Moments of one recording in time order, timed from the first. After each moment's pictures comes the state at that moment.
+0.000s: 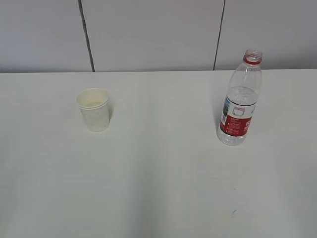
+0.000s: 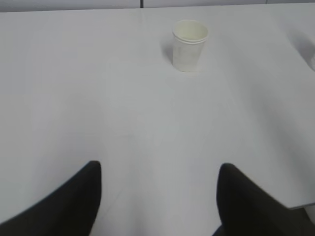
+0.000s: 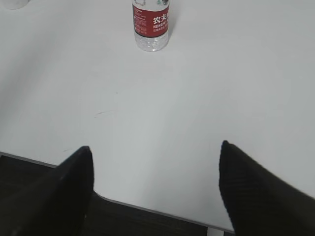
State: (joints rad) left arm -0.18 0.00 -0.52 0.03 1.11 -0.06; right arm 0.07 -0.02 -0.49 0.10 1.16 -0.17
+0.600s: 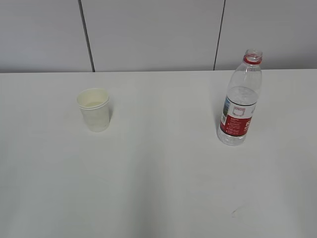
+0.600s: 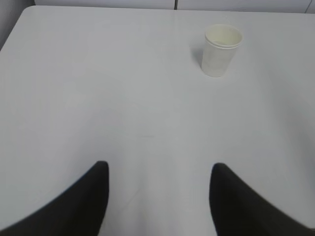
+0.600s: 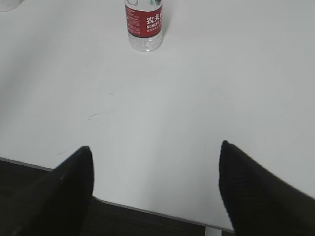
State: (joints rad) left arm -0.06 0.00 -0.52 0.03 1.11 -0.06; right arm 0.04 -0.02 -0.49 0.10 1.16 -0.17
